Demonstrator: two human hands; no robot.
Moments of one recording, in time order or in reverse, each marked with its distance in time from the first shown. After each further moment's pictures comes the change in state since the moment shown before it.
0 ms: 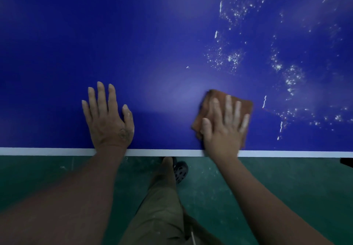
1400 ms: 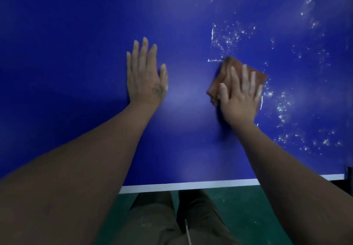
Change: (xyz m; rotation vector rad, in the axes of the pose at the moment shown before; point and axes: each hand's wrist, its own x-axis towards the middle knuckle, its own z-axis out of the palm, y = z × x) left_hand 0.180 0.154 0.018 -0.230 -0.130 0.194; right_hand 0.194 0.033 -0.019 0.031 -0.064 0.132
